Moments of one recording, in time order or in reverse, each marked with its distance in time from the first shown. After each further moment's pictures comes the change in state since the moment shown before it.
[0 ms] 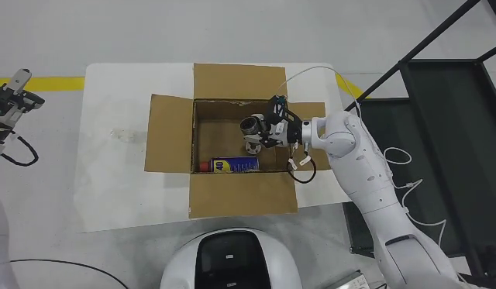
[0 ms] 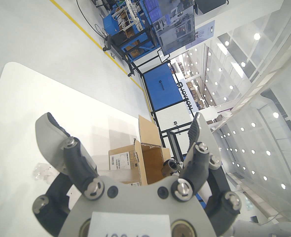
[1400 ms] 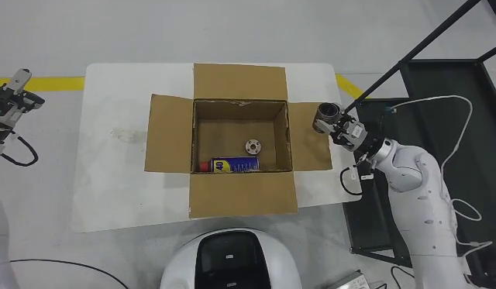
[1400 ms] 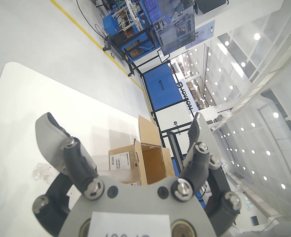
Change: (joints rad) left arm 0.000 0.000 0.000 0.000 0.000 0.000 0.000; right arm -0.413 0.126 0.474 -0.200 -0.109 -0.010 -0.521
